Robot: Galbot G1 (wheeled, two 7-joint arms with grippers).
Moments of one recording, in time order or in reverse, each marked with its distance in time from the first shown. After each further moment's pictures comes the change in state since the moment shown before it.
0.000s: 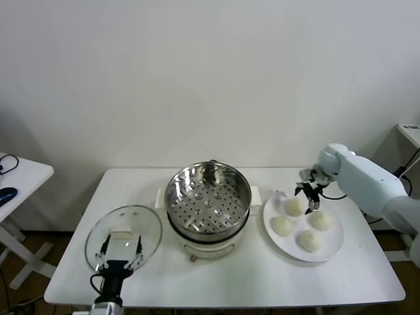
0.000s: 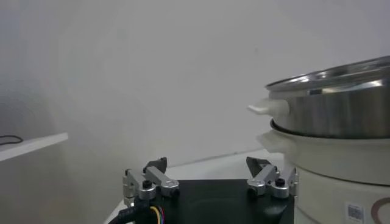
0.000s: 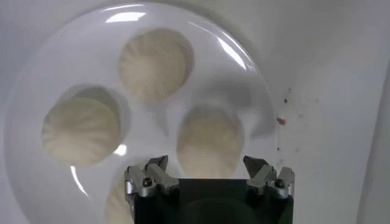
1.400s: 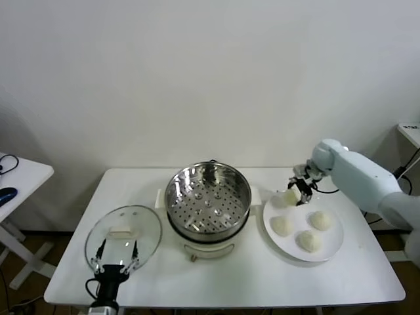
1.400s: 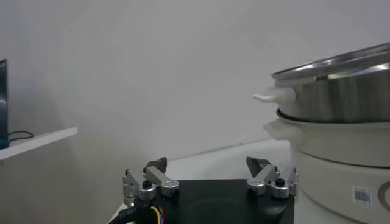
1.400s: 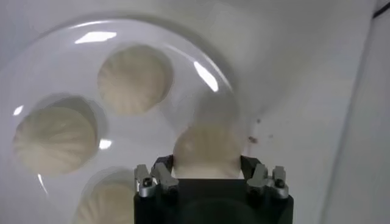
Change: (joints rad) left arm 0.025 0.009 -0.010 -0.004 0.013 0.010 -0.014; right arm 0.202 -0.065 -0.119 0.214 0.089 0.040 -0.005
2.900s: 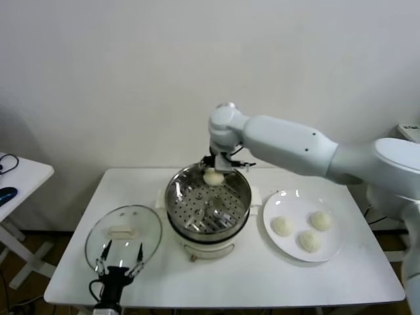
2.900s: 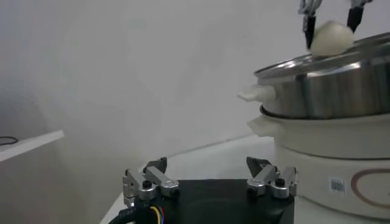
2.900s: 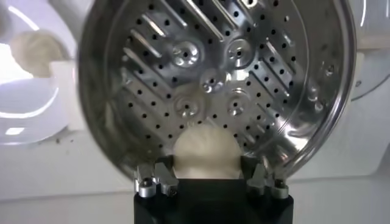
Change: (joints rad) left arm 0.028 -0.006 0.014 -0.034 0.040 0.037 0.027; right arm 0.124 0.407 -0.087 0.262 -0.383 0.310 0.006
